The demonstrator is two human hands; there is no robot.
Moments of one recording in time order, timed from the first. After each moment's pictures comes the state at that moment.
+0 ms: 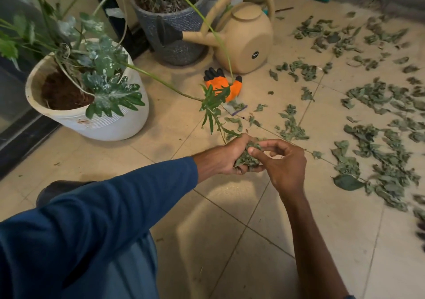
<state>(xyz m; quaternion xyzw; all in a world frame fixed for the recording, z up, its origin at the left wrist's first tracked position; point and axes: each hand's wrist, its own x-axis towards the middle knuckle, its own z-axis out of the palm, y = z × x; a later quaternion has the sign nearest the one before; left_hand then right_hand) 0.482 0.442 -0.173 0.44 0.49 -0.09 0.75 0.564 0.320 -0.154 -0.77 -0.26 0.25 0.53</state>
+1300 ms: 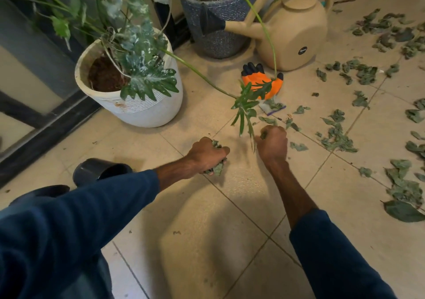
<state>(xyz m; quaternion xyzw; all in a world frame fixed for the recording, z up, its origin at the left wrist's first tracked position) 0.364 0.474 -0.173 0.62 0.63 -0.01 0.47 0.556 0.455 -0.270 -0.85 -0.39 0.19 0.28</state>
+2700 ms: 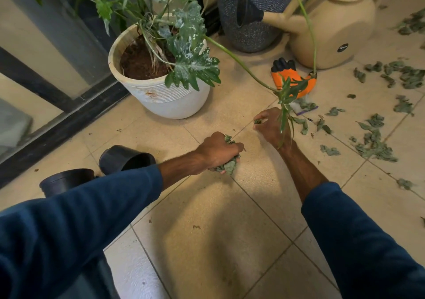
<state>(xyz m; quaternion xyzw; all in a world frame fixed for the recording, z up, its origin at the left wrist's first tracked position) 0.326 0.474 -0.141 0.61 0.61 -0.02 0.51 0.528 0.518 -0.288 -0.72 -0.50 0.31 0.37</state>
